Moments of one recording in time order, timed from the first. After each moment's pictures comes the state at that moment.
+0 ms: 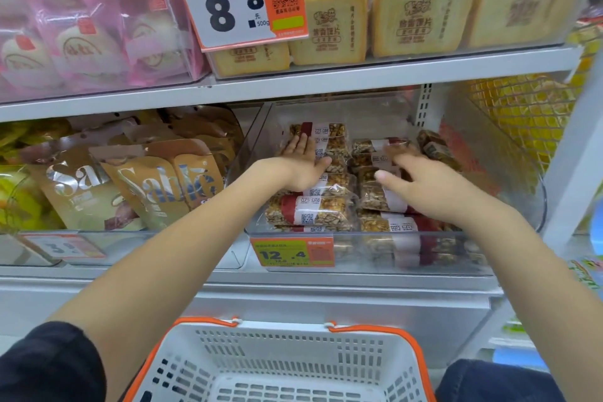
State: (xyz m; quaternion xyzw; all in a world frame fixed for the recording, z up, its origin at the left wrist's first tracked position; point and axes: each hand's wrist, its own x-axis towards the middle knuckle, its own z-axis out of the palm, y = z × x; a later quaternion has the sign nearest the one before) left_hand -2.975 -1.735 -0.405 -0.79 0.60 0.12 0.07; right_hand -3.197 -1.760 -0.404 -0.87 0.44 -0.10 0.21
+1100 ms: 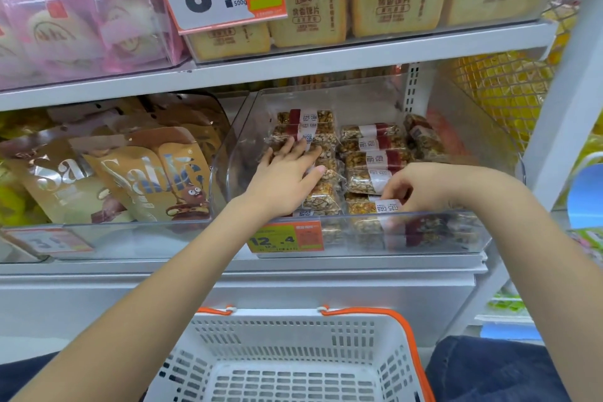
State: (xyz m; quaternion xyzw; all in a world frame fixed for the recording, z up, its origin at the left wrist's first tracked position) left_hand -2.991 -1.690 -0.432 -0.74 0.67 0.03 -0.07; right_hand -3.214 -1.762 -0.402 -0.88 0.39 0.10 0.26
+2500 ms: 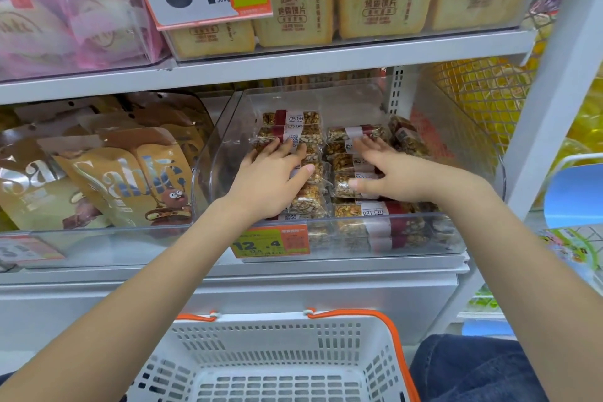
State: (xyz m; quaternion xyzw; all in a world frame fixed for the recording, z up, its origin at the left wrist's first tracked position) left_hand -2.995 -1.688 -0.423 -0.74 0.67 -0.02 -0.07; right_hand -3.201 -1.773 -0.407 -0.90 0.39 0.04 0.21
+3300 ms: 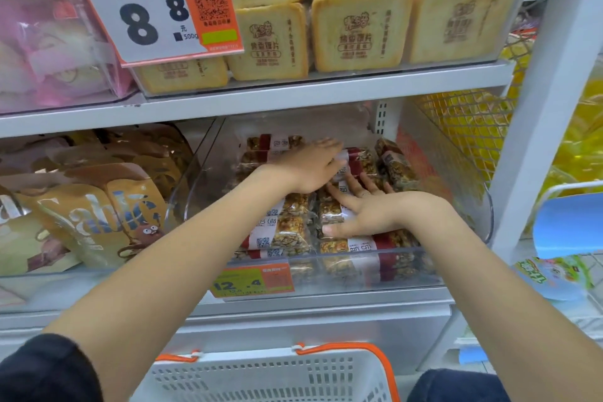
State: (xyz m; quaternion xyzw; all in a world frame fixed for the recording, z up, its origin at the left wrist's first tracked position) left_hand -3.027 -1.789 -0.406 -0.66 0.75 0.06 -0.01; right_hand -3.186 -1.790 -0.420 -0.88 0.39 0.18 0.21
